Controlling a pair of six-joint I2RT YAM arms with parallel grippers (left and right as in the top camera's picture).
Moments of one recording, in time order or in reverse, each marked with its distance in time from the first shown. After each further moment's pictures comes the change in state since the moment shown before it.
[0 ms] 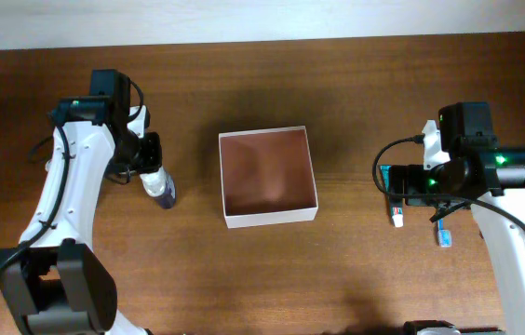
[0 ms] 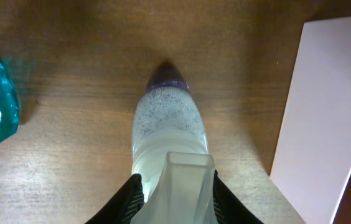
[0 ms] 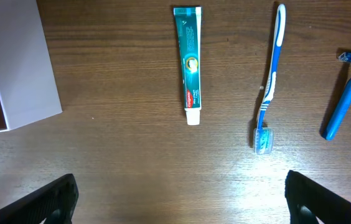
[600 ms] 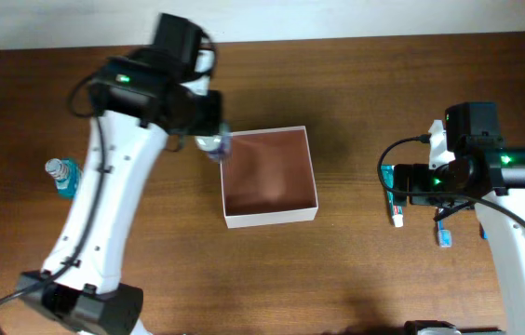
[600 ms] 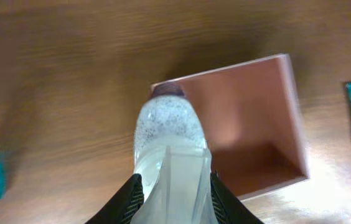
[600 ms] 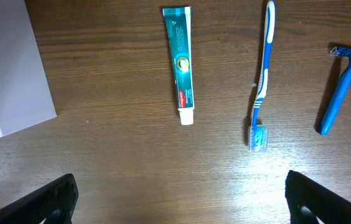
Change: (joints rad) left arm -0.376 0.020 0.512 -0.170 -0.059 -0.106; right arm -0.034 0.000 0.000 0.000 0.004 0.008
